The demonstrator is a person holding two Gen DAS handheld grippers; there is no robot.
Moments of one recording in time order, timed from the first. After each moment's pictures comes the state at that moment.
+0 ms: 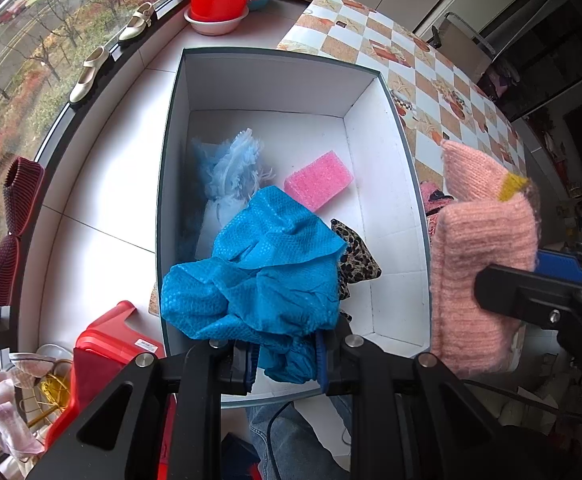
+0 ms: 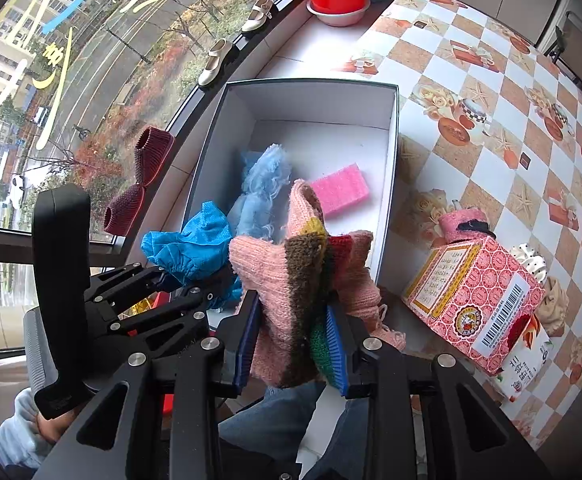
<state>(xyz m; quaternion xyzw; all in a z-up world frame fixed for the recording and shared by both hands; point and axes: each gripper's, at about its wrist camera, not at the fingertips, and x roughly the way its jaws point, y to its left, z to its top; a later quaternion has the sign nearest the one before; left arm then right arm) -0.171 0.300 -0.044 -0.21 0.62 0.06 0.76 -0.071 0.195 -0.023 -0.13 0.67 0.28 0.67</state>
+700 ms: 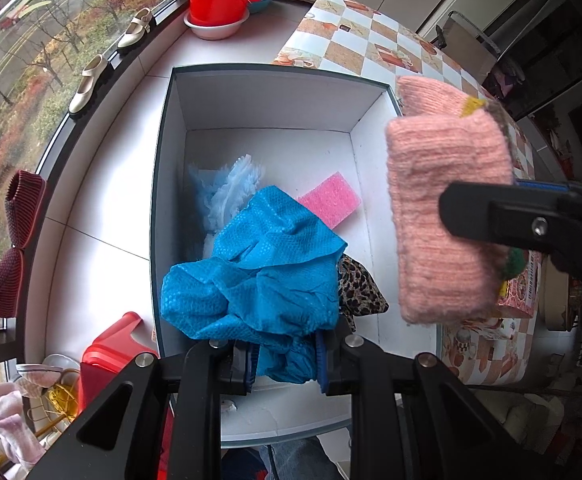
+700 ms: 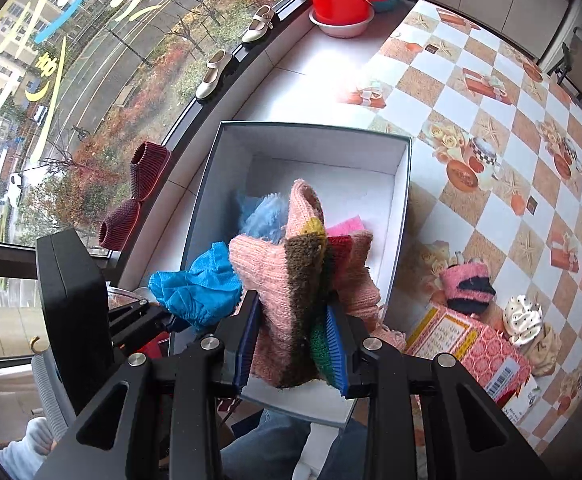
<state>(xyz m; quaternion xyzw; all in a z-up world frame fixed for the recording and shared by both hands) -0.146 0.307 -0.049 -0.19 0.62 0.07 0.76 -0.026 0.233 -0.030 -0.14 0.66 0.29 0.68</state>
